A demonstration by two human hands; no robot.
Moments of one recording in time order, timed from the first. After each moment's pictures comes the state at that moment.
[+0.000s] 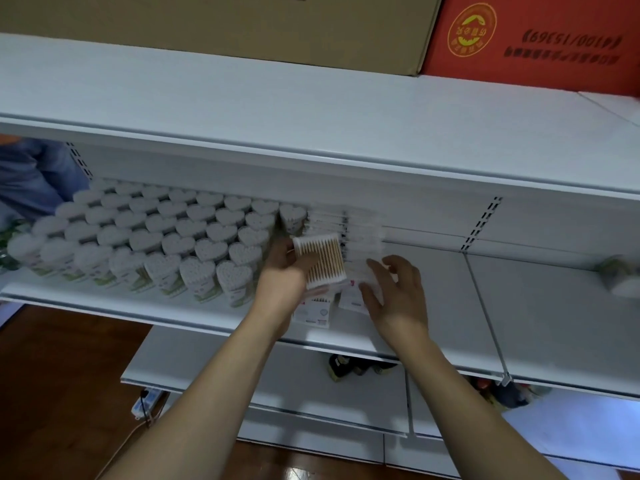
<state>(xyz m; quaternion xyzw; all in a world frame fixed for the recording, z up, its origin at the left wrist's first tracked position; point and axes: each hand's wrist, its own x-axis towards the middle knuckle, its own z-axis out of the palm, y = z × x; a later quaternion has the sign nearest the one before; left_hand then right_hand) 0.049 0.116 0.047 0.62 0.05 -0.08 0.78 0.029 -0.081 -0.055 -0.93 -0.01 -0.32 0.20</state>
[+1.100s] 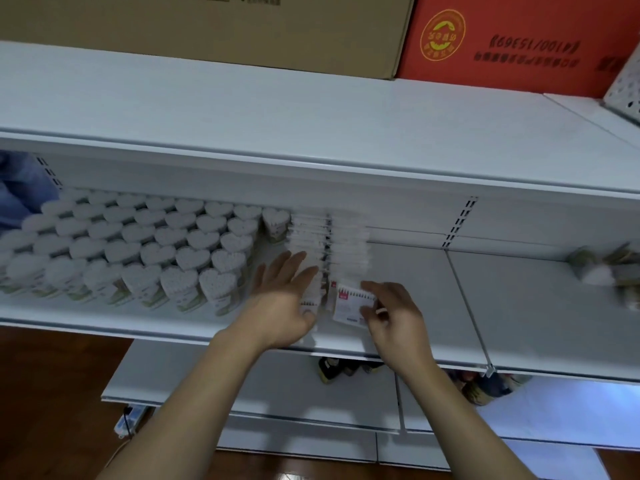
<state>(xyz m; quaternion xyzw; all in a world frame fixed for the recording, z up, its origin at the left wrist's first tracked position) 0.061 0.136 0.014 0.95 -0.29 -0.05 0.12 -0.018 -0.083 -0.041 -0.89 0.02 -0.22 0.39</state>
